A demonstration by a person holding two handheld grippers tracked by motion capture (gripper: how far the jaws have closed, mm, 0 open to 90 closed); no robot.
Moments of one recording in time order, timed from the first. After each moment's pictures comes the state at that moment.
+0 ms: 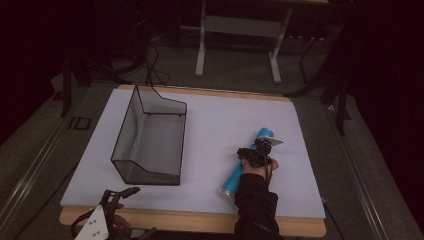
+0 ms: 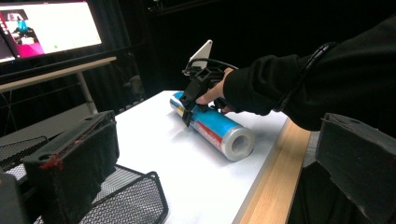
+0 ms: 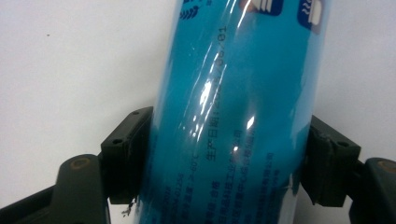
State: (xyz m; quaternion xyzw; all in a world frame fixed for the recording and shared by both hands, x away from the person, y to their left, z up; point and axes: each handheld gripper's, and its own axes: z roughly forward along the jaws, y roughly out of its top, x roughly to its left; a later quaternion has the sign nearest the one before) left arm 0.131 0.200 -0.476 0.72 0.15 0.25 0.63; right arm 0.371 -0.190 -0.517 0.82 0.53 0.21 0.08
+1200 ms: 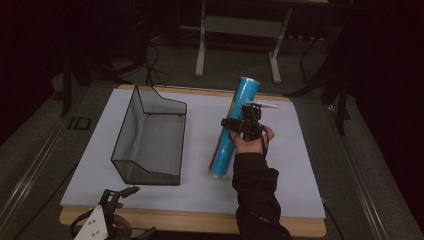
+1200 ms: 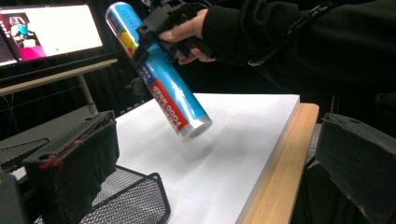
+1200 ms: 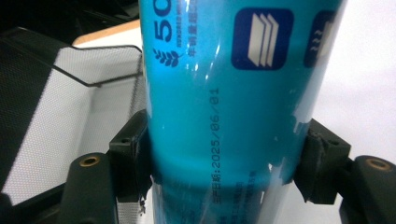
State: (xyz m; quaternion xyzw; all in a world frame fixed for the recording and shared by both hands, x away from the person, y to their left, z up) left arm 0.132 0.201 -0.476 0.72 0.15 0.26 0.63; right arm 0.380 -0.137 -0.392 0.67 0.63 0.37 0.11
